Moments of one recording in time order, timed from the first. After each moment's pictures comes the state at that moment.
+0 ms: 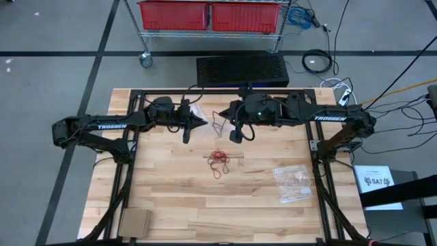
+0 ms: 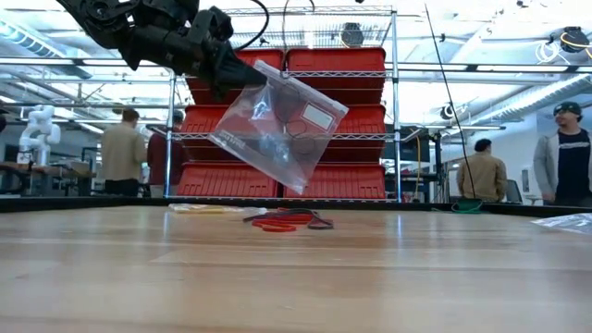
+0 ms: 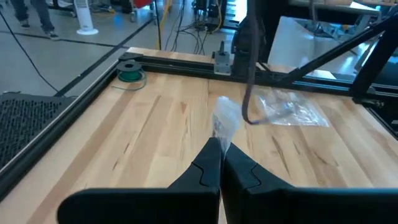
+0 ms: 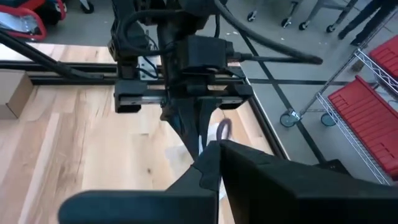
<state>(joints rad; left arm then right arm) 0.39 1.18 0.63 0.31 0.35 0.01 -0.03 1.53 1.60 -0.55 0.27 -0.06</state>
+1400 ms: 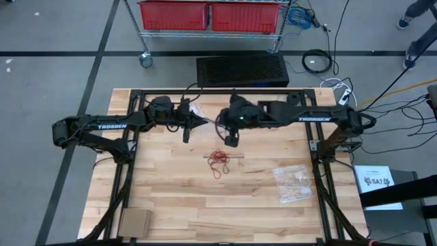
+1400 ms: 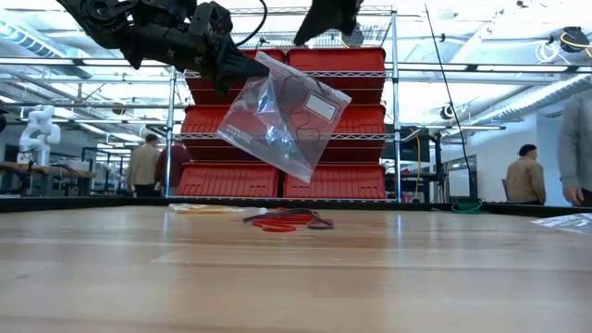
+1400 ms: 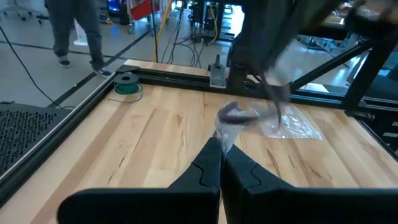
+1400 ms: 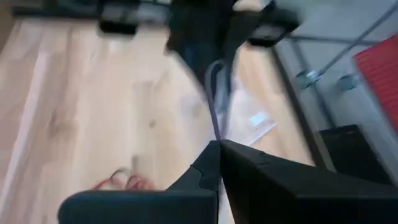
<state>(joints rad) 0.39 1.18 0.63 0.36 0.37 -0.02 -0.06 1.66 1.60 -0.65 0.20 -0.07</state>
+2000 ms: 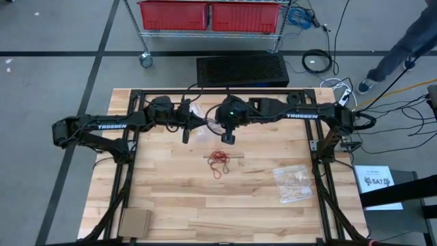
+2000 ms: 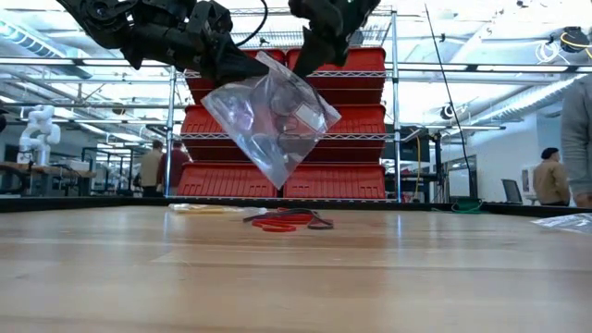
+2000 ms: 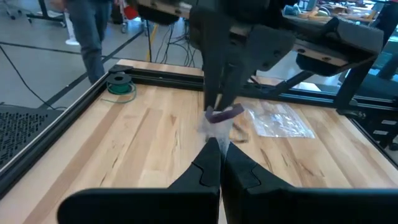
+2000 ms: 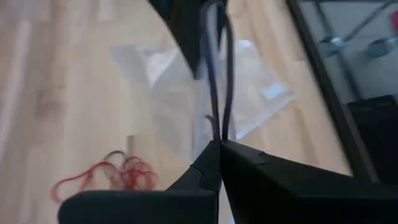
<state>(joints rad) 0.39 1.18 0.63 0.36 0.39 -0.02 -0.14 1.75 1.60 -0.66 0.08 -0.05</state>
